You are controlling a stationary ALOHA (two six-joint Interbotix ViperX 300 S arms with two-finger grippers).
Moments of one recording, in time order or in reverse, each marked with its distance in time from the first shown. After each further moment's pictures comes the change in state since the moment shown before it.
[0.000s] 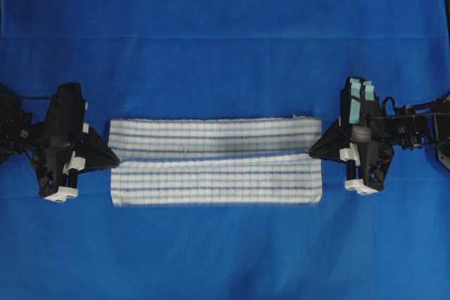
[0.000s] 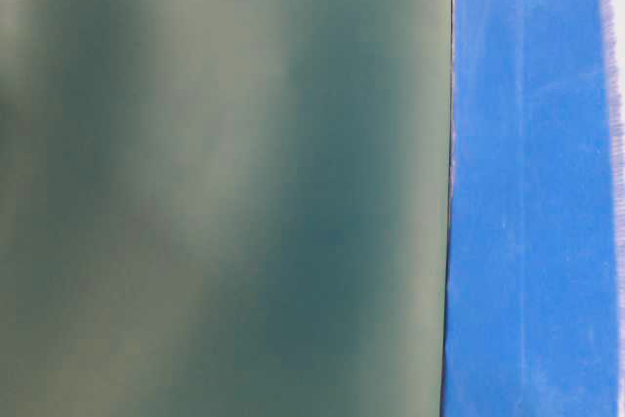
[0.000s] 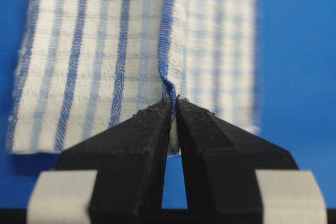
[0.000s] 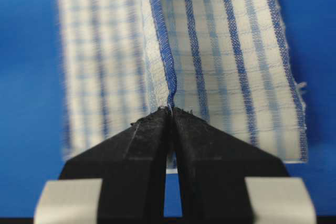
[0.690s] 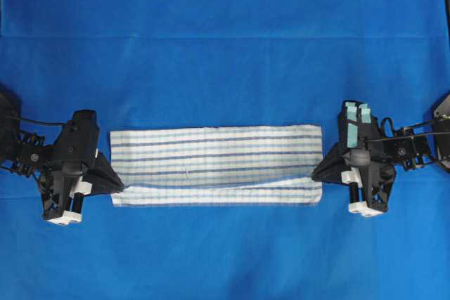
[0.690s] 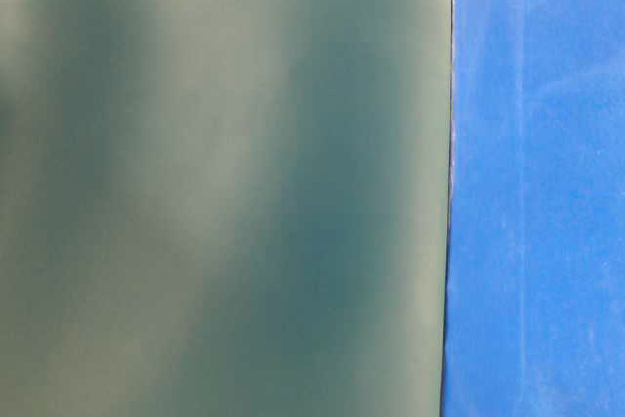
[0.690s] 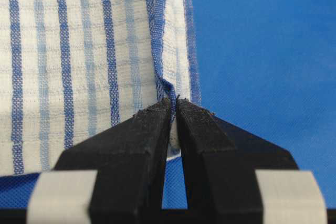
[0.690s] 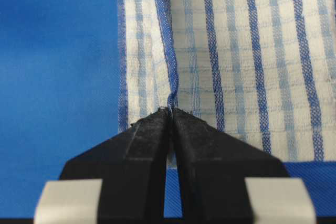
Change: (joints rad) left arm -0.100 0.086 -0.067 0.000 0.014 -0.048; right arm 0.101 0.038 -0.020 0.002 0.002 0.061
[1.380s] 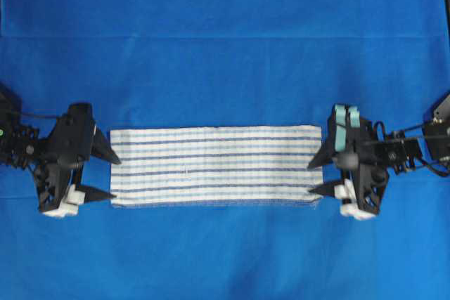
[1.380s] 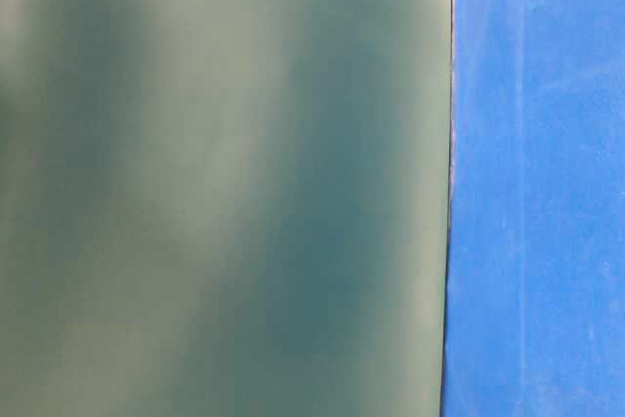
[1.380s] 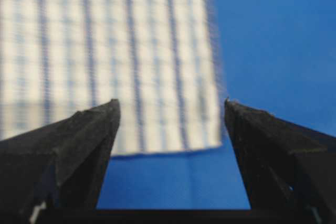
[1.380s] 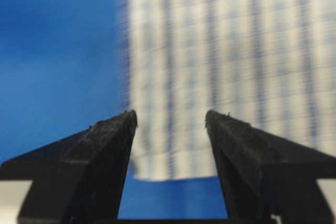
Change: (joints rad) left arm 0.066 -0.080 0.005 0.000 0.081 0.043; right arm -0.034 0.032 -0.043 -0.014 0.043 0.034
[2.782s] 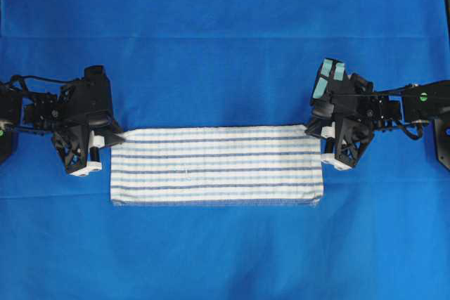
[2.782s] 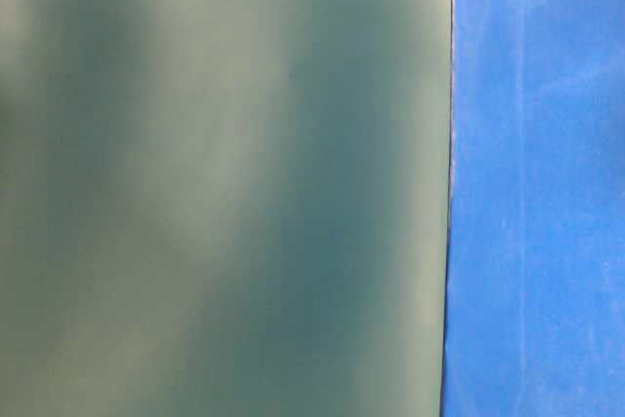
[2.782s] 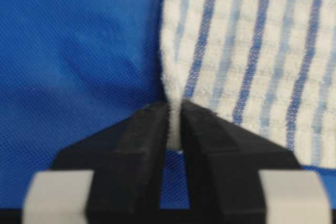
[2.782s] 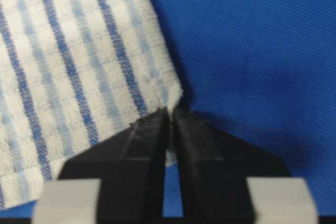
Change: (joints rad) left arm 0.238 0.198 0.021 0.000 -0.052 0.086; right arm -0.232 0.143 0.008 -0.104 0.009 -0.002
